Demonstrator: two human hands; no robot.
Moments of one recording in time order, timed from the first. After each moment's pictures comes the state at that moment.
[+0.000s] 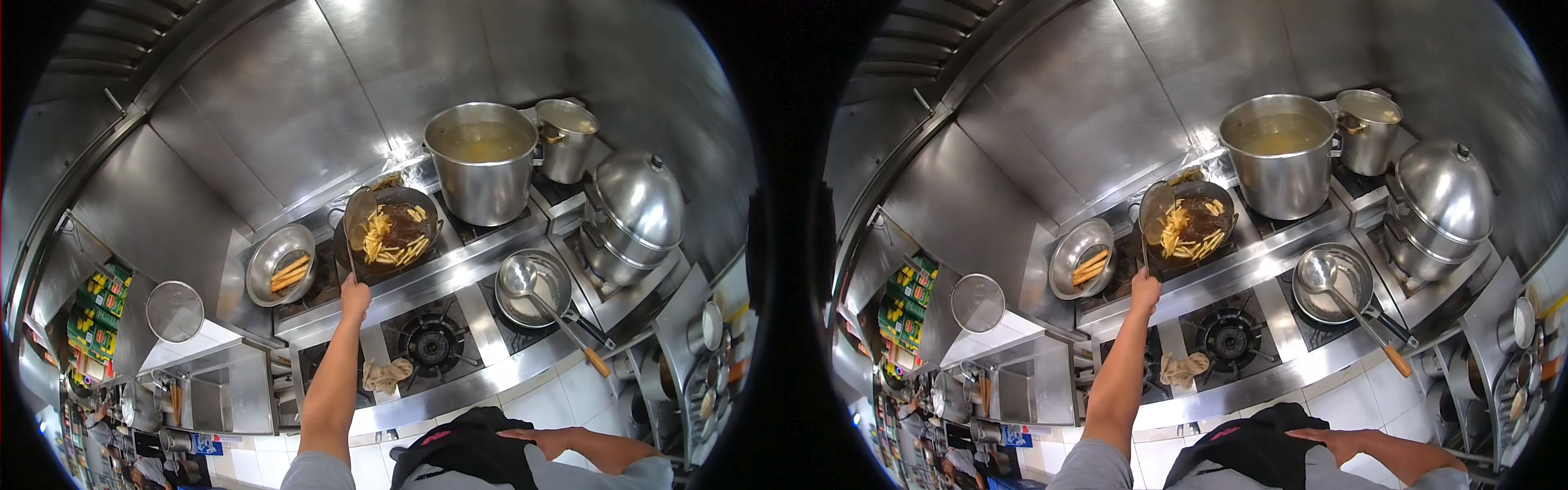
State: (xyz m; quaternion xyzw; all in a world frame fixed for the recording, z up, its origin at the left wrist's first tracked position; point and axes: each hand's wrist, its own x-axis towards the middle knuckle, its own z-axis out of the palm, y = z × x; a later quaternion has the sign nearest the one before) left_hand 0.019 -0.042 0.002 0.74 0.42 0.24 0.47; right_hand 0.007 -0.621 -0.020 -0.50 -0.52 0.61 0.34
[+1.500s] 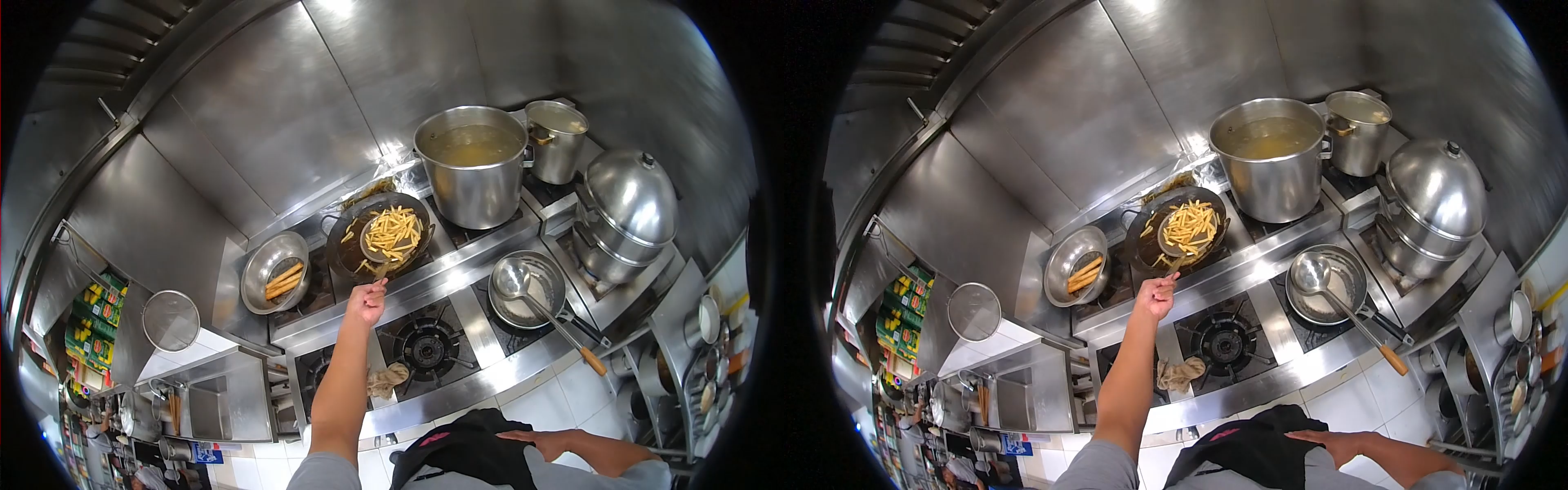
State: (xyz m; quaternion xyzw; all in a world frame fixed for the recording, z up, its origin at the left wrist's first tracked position) left_hand 0.042 -0.062 0.015 0.14 0.30 0.05 0.94; right_hand 0.004 -0.627 -0.010 -0.51 -0.51 0.60 0.34
